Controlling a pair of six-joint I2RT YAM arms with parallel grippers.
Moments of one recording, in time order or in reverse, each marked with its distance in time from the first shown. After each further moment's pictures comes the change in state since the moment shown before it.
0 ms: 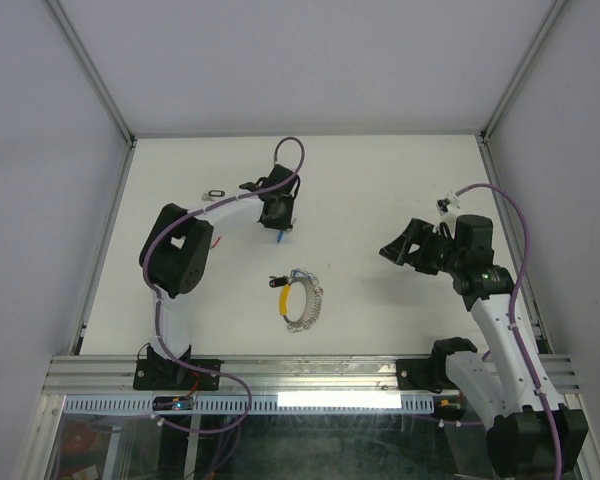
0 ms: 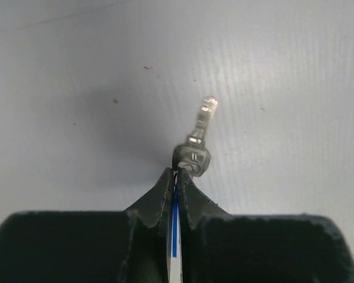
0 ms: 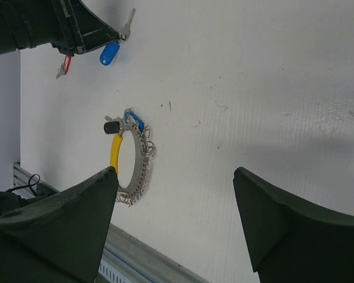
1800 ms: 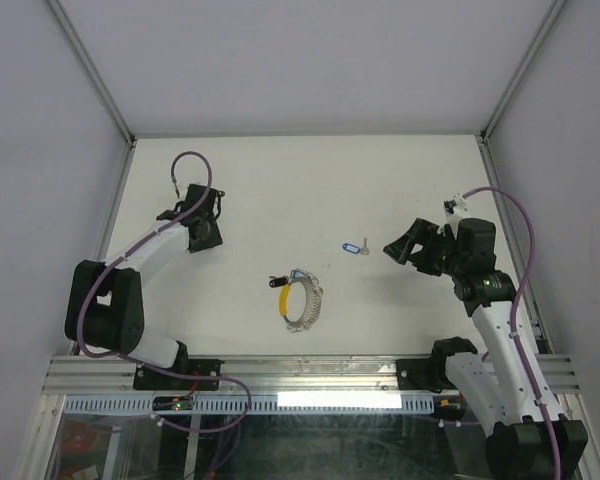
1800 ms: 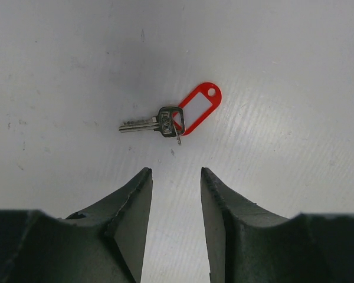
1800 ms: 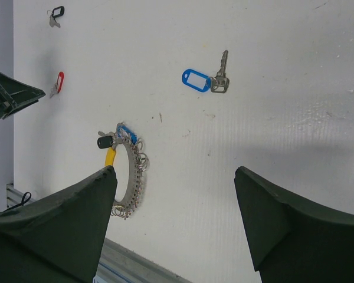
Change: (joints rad) left arm 0.315 -0.547 -0.501 -0.037 -0.170 -0.152; right arm 0.000 -0.053 -0.016 0.008 0.078 0.036
